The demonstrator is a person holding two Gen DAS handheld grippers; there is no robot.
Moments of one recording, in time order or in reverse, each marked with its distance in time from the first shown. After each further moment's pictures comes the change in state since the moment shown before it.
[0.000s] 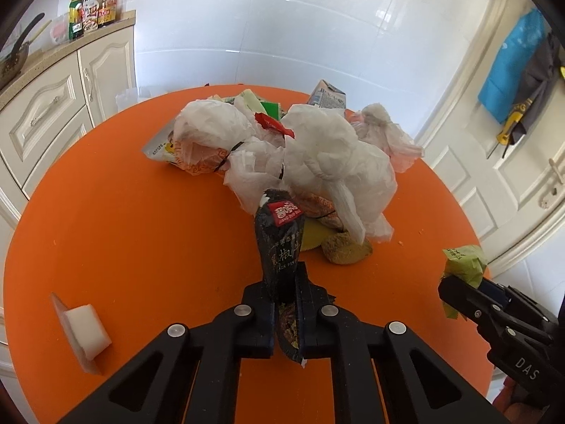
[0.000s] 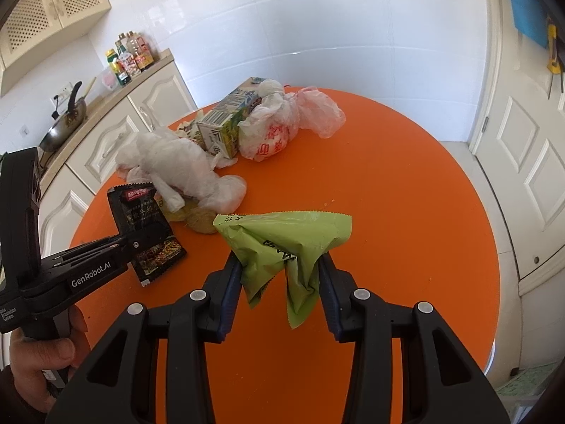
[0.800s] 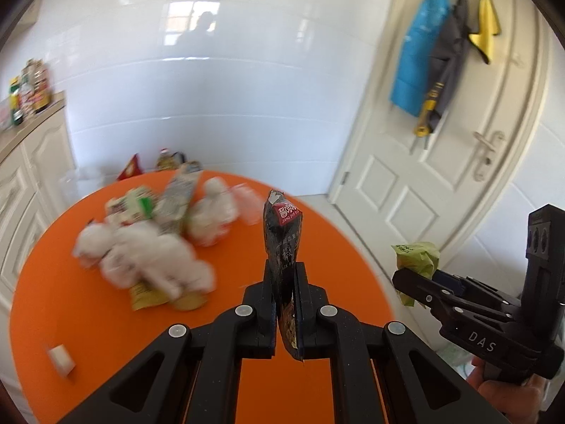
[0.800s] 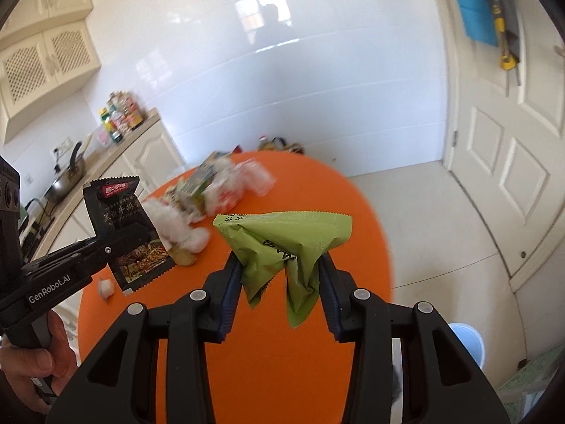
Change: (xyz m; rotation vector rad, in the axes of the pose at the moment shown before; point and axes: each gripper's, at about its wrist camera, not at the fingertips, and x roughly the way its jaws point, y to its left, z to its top) left arm -0.106 -0.111 -0.010 0.244 -0.162 -0.217; right arm -0.119 -0.080 -0.011 0.124 -0.225 -0.069
